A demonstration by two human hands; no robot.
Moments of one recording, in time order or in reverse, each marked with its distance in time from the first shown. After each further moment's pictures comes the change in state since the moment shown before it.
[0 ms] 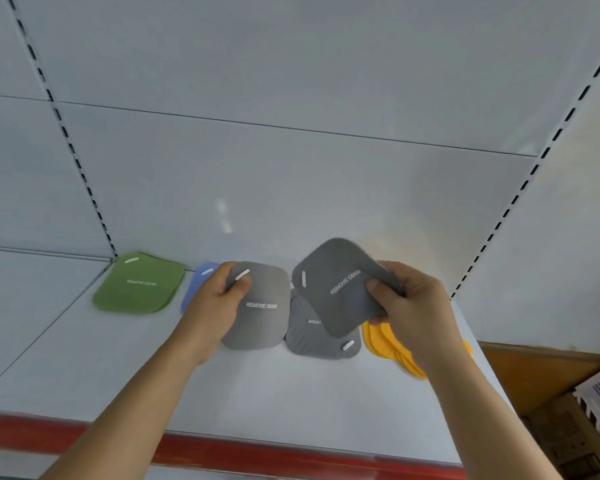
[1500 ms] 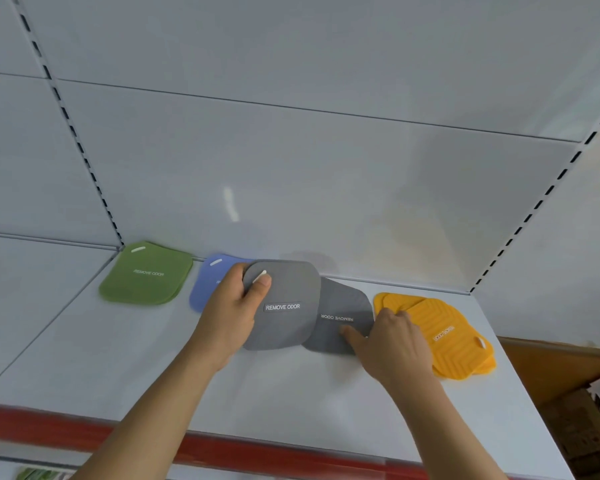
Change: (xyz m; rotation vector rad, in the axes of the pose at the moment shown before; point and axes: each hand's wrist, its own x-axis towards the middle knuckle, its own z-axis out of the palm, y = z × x) left_hand -0.007 -0.011 0.011 -0.056 -0.005 0.076; right_hand 0.001 0.082 0.054 -1.055 -0.113 0.298
